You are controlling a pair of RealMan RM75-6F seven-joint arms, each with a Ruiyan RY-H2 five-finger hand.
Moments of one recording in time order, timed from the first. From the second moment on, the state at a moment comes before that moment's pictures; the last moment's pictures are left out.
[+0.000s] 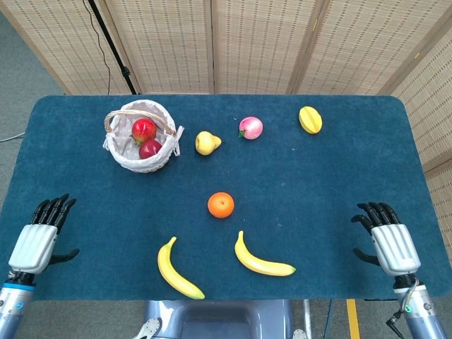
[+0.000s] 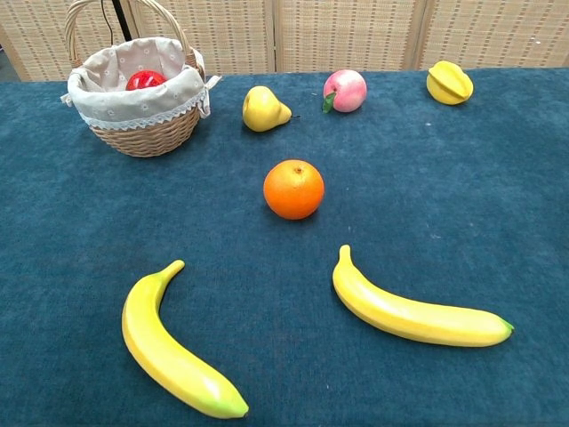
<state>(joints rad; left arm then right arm) -0.16 -1.19 -0.01 -1.64 1.51 1.37 0.10 0.22 -1.15 -0.06 -1.64 -1.51 1.51 -0.11</state>
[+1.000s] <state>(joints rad) -0.56 -1.53 -0.17 -1.75 1.35 1.02 0.32 0.02 -1.12 -0.08 -1.61 -1.70 1.75 0.06</state>
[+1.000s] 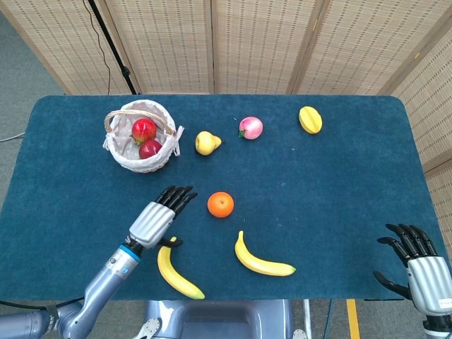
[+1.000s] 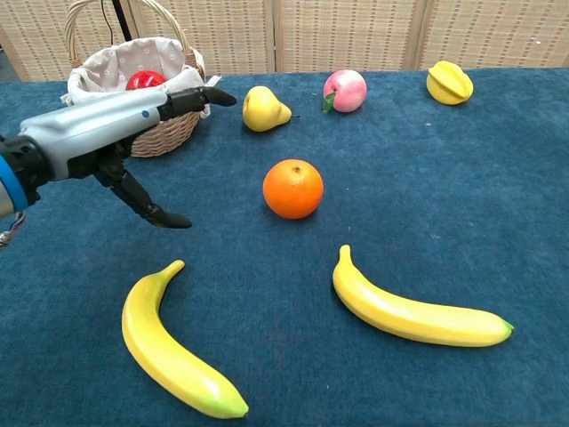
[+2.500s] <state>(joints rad) -0.81 -1.96 -0.23 -1.12 1.22 0.92 0.21 -0.04 -1.09 -0.05 -1.61 -1.82 1.81 0.14</state>
